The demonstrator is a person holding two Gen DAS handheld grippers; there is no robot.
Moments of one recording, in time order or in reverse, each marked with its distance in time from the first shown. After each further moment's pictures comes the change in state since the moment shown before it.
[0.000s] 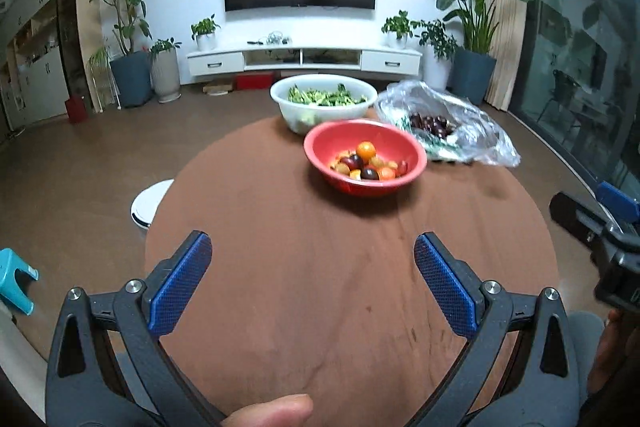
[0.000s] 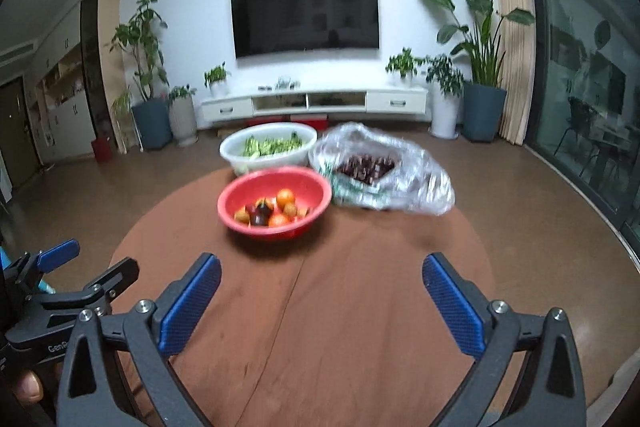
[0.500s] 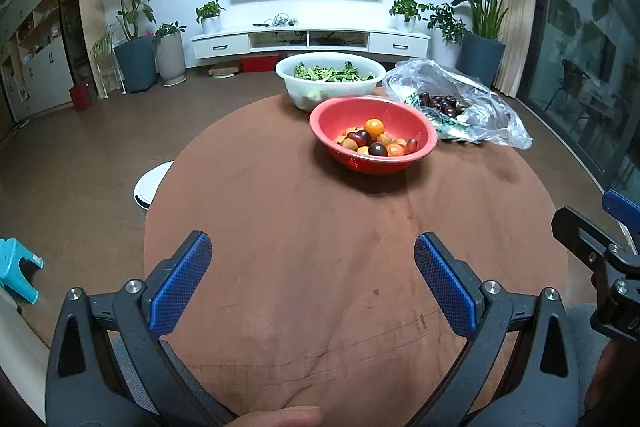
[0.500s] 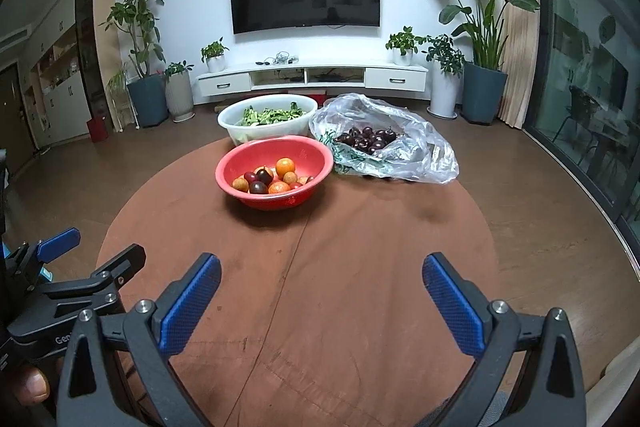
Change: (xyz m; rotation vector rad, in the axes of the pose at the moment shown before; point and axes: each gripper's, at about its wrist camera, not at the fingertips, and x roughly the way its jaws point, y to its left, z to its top) left arm 0.026 0.000 -0.006 -0.007 0.067 0.025; right arm 0.007 0.010 -0.016 -0.019 0.074 -0.014
